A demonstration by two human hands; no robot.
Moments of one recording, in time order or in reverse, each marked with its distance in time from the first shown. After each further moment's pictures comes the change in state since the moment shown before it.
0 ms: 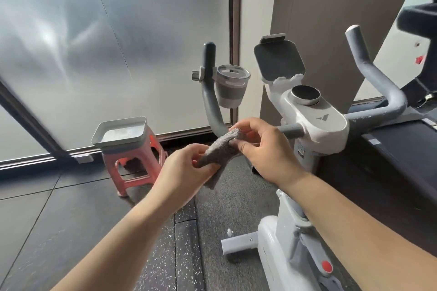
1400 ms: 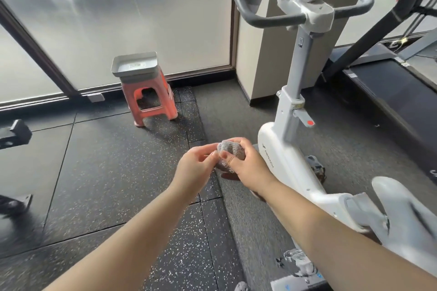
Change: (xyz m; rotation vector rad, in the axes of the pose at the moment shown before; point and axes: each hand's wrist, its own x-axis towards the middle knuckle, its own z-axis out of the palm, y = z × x) left_hand -0.364 -0.124 -0.065 -0.228 -0.166 -0.189; right_hand -0.375 -0.089 0.191 0.378 -0.060 0.571
